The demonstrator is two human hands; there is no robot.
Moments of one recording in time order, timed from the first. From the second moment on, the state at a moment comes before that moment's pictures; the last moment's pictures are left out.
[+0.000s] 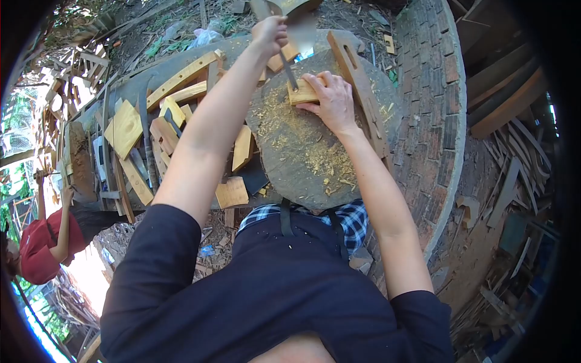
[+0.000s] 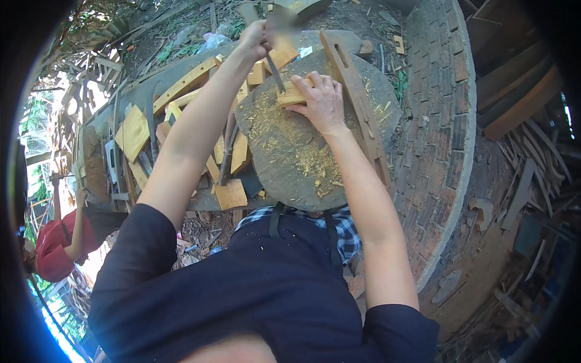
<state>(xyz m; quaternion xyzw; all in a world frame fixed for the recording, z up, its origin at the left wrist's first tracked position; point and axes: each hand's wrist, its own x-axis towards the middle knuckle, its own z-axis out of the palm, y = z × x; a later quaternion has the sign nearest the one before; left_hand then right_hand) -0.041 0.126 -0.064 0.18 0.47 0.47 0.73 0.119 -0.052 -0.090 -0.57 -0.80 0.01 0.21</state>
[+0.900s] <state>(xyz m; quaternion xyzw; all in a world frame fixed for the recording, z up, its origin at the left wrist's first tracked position) -0.067 0.023 -0.004 0.11 0.38 0.76 0.51 0.126 -0.066 -0.077 -0.52 -0.82 0.19 0.17</state>
